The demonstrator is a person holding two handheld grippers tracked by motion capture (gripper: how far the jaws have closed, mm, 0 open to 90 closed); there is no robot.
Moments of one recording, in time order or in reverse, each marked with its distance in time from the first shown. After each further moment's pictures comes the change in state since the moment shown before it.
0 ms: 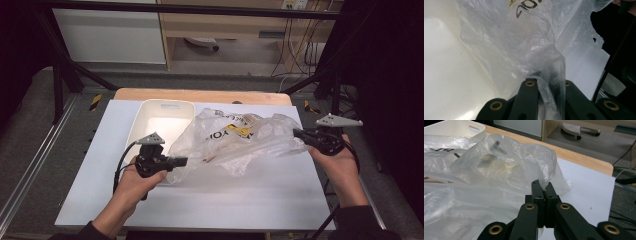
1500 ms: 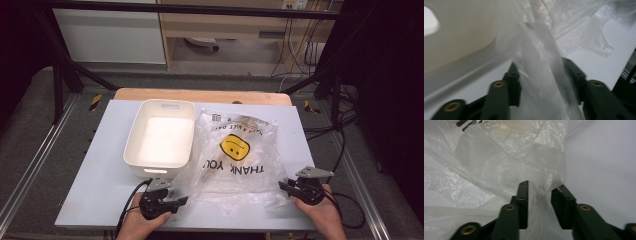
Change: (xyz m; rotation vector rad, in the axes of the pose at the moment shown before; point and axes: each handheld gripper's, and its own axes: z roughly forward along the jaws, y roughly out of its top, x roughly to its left) left arm -0.012 -0.097 0.027 0.072 0.169 0.053; right arm 0.048 -0.129 0.023 0.215 0.036 0.052
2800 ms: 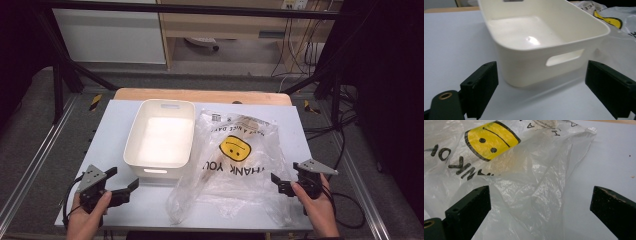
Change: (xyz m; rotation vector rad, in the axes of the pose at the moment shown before) left arm 0.081 -0.023 -0.110 -0.296 0.310 -0.062; right arm 0.007 0.019 -0.002 -0.207 -0.059 0.068
